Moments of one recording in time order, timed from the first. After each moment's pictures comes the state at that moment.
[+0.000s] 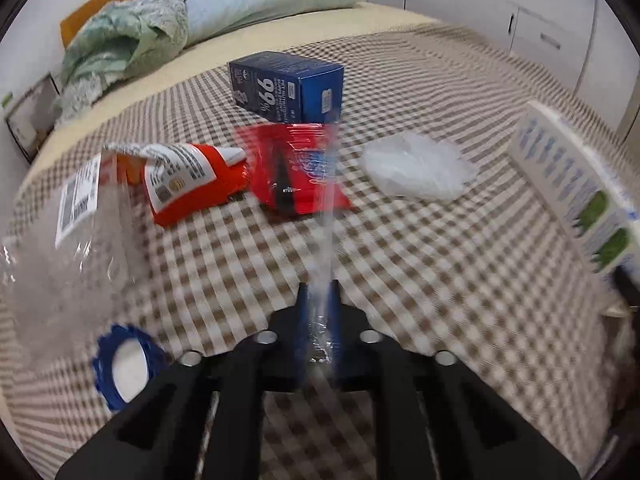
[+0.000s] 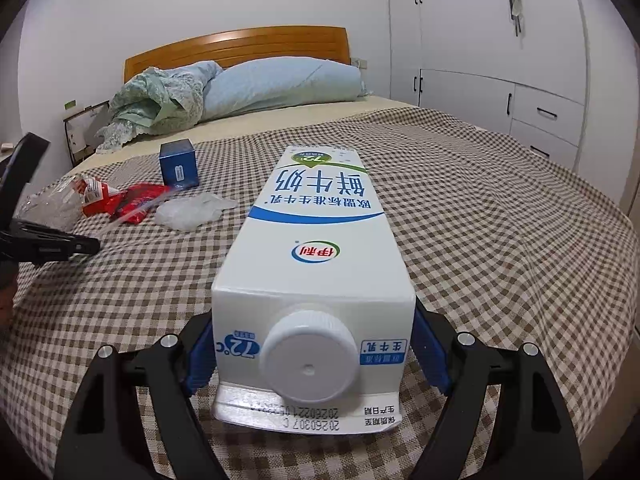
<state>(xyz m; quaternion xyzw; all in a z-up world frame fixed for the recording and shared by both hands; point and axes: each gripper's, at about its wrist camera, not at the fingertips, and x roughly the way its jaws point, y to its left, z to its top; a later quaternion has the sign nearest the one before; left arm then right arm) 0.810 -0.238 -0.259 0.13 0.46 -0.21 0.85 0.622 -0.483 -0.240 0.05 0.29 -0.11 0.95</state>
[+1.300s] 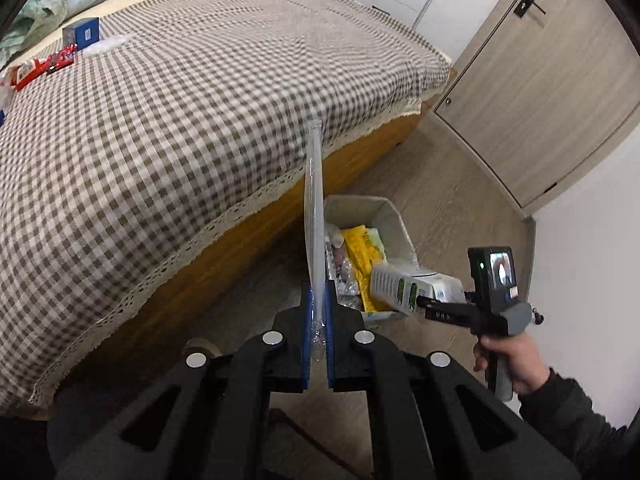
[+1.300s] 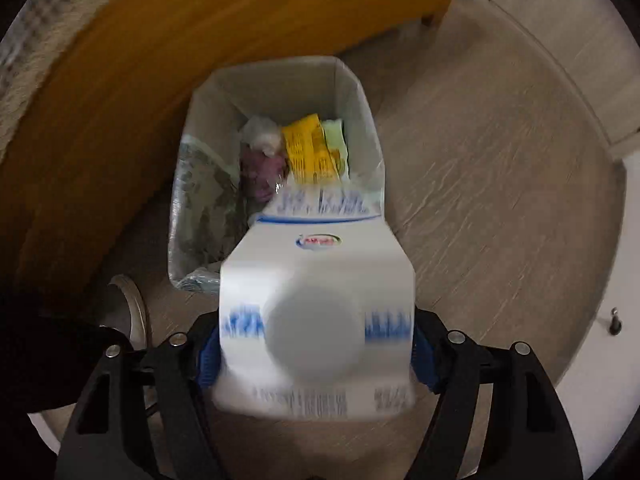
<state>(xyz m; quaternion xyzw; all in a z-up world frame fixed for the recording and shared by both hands) 0.404 -0.348 -0.254 0.09 0.53 -0.39 0.75 0.269 -0.630 -0.428 0.22 0.62 -0.23 0.71</state>
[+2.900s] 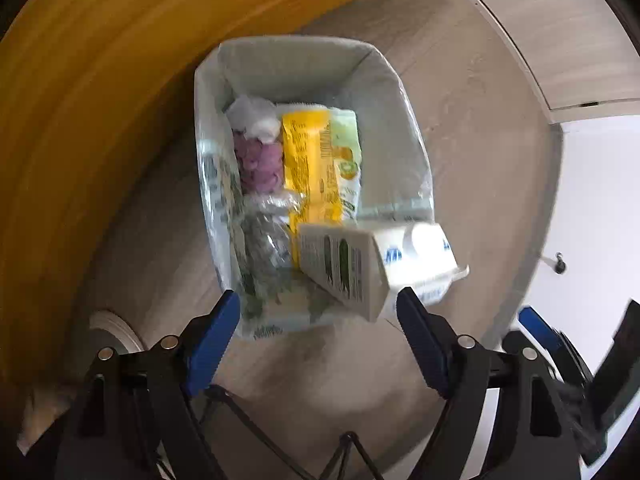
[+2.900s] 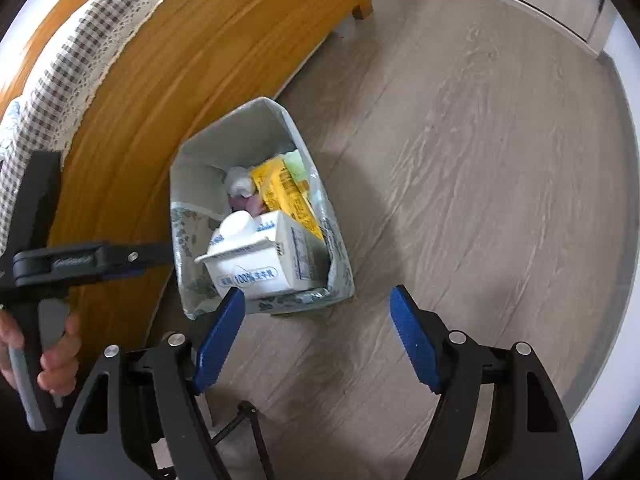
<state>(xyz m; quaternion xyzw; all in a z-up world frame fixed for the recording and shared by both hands) 0.398 -0.575 -0.490 0.19 0.71 -0.38 0.57 0.183 -0.672 -0.405 0.37 0.51 -0.28 0.73</state>
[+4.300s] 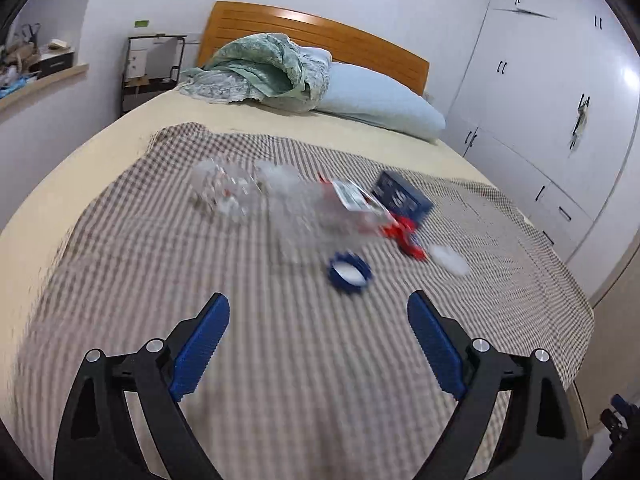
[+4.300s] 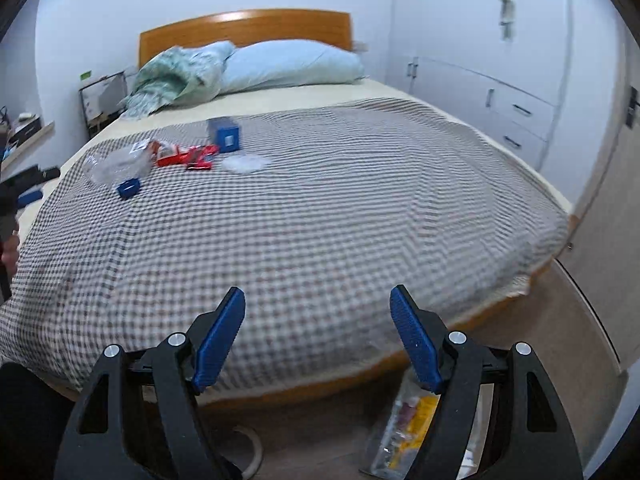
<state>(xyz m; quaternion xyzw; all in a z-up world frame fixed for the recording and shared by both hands) 0.691 -0.006 -0.177 -0.09 0.33 -0.13 0.93 0.457 -0.408 -0.157 0.02 0.35 -0.11 0.93</state>
